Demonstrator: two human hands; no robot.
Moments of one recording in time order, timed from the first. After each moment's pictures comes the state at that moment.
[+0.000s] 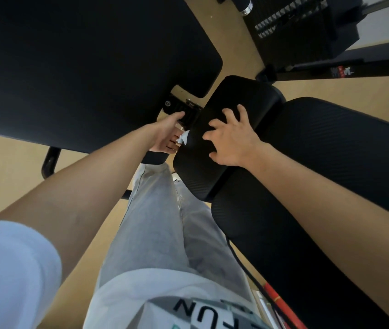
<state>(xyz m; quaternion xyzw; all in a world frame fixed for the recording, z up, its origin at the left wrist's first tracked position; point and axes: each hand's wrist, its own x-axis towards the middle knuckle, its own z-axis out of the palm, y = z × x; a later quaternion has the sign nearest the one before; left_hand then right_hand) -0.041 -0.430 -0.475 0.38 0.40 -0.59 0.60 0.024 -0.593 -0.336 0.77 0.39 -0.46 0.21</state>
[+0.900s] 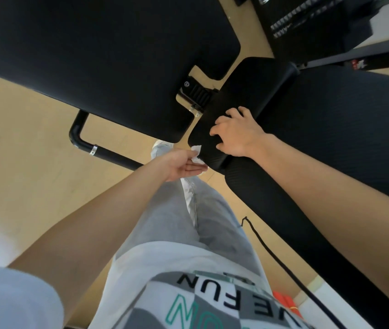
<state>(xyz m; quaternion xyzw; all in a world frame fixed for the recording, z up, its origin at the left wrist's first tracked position) -0.172 -0.470 -0.396 0.25 0.51 -0.48 0.67 -0.031 -0.594 -0.318 0.77 0.41 -0.46 0.18</state>
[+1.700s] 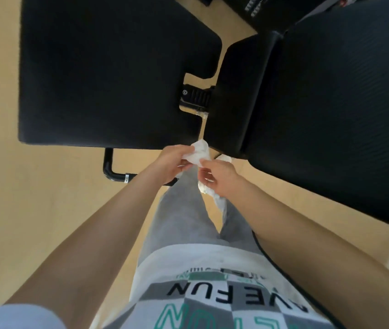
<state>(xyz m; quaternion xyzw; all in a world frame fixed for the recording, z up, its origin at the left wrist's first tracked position) -0.171 -0.400 -0.377 0.46 0.46 -0.45 0.62 -0.186 -0.545 -0.338 0.46 -0.59 -0.39 -0.53</state>
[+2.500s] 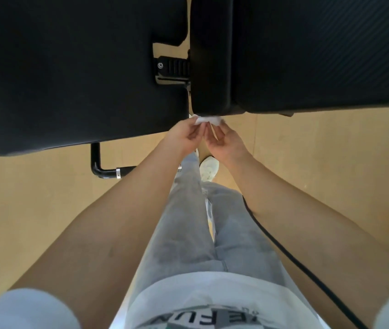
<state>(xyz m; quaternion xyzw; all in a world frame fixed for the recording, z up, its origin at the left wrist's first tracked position) -0.184 -0.463 -0.418 0.28 0.57 -0.36 0.69 -0.228 -0.573 -0.403 0.10 -0.63 -0.07 -0.77</state>
